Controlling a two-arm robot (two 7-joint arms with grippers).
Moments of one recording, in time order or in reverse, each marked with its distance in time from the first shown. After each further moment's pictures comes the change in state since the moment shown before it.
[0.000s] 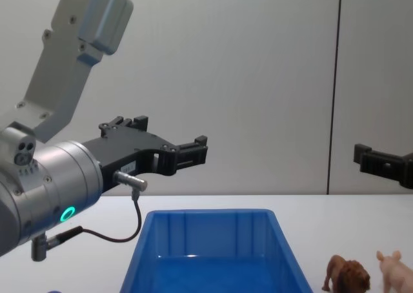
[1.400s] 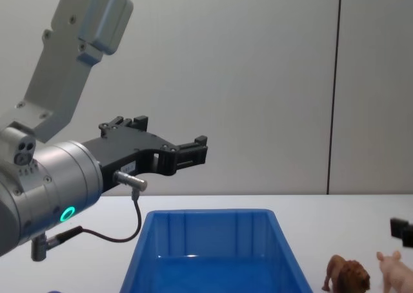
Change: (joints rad) left arm 0.000 0.000 0.000 0.000 0.000 0.000 0.000; right arm -0.032 0.103 0.061 0.071 0.048 0.096 0.154
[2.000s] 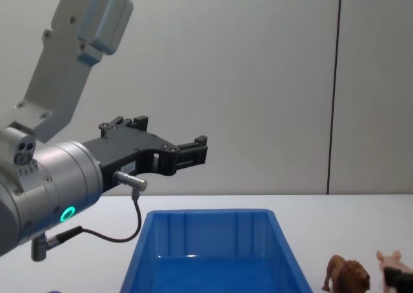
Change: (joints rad) left arm 0.000 0.000 0.000 0.000 0.000 0.000 0.000; right arm 0.012 -0.022 -0.024 0.059 -0.028 0.077 0.016
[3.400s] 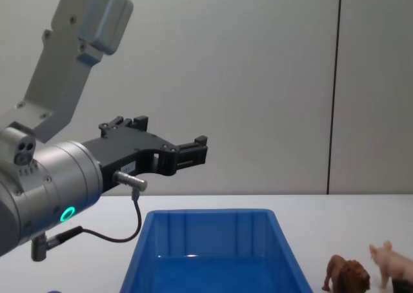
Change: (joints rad) left arm 0.000 0.000 0.000 0.000 0.000 0.000 0.000; right arm 0.066 -0.051 -0.017 0.121 -0.012 0.014 -0.019
